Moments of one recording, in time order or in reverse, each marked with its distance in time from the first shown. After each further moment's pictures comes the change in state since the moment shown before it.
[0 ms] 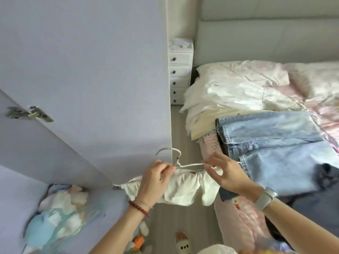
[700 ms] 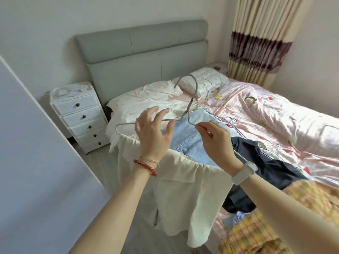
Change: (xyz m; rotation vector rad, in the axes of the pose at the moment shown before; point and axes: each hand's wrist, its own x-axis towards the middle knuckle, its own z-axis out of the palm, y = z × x) left_hand 0.136 0.189 0.074 -0.121 0.067 0.584; right_hand -0.030 -0.006 -0.130 -0.237 1.009 0.365
